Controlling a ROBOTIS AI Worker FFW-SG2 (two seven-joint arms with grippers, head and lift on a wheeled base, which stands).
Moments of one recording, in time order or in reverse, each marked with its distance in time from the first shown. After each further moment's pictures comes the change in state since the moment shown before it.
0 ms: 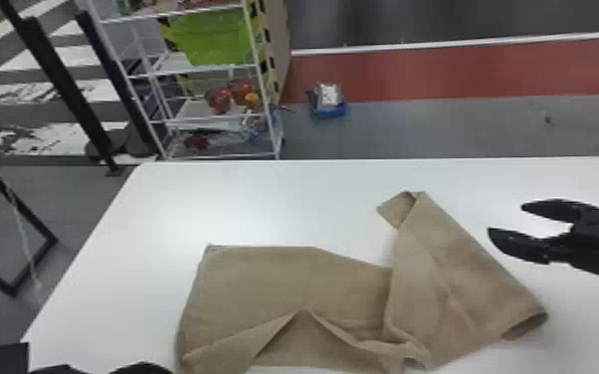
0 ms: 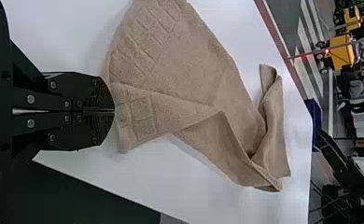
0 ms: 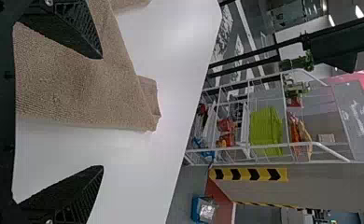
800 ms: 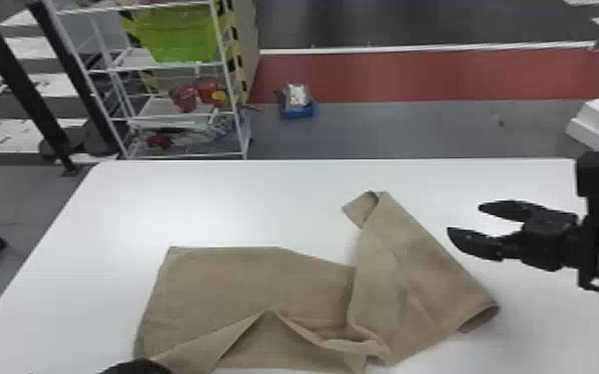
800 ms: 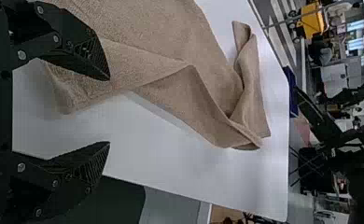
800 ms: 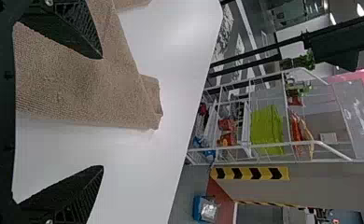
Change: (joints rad) left arm 0.022 -0.020 -0.154 0.023 -0.022 -0.118 0.049; right arm 0.003 -0.004 -0.004 0.002 0.001 0.002 0.001
